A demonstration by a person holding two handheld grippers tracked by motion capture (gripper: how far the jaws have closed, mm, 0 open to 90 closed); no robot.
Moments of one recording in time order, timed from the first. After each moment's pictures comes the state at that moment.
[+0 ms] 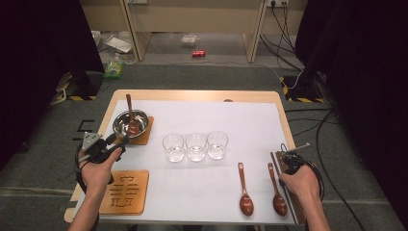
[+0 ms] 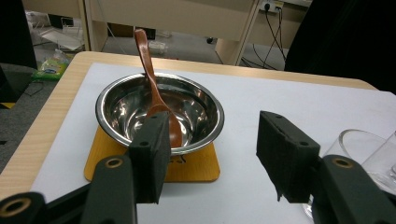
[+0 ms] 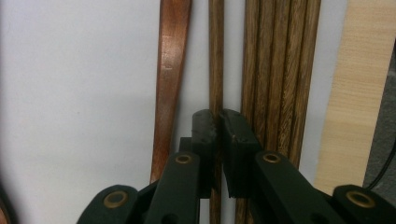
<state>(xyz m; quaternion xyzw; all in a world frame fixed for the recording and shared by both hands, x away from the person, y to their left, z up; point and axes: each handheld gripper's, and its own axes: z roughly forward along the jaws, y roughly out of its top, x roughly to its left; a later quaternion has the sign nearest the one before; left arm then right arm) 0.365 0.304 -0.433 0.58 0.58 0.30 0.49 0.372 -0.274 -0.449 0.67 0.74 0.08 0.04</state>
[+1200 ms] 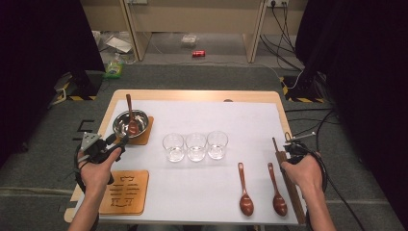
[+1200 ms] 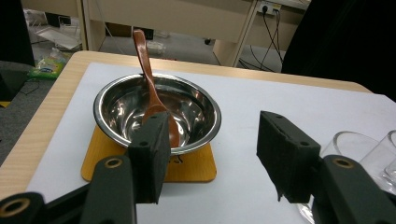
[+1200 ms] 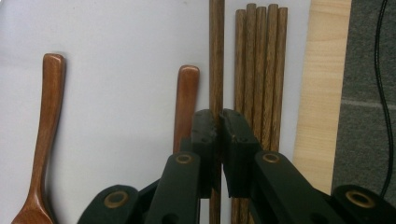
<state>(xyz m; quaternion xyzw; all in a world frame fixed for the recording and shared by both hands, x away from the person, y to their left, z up) 0.364 0.305 -0.431 0.58 0.58 0.29 0.50 0.384 -0.271 -0.410 0.66 0.73 0.13 0.08</state>
